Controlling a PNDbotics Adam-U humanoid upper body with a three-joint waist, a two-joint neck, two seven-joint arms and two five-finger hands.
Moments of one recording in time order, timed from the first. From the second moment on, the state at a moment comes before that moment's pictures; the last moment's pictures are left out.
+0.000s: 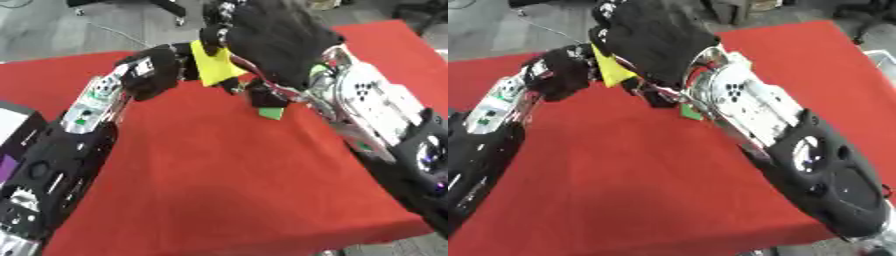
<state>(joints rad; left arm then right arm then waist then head) -0.93 0.15 -0.31 -1.02 0.33 -0.24 -0.88 -0.76 -0.41 0.53 -2.00 1.32 0.00 0.39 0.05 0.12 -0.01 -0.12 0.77</state>
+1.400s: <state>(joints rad) -0.95 0.10 -0.23 -0.95 0.30 -0.26 -0.86 -0.76 -0.41 0.52 -1.99 1.30 0.00 0.36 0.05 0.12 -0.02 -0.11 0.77</state>
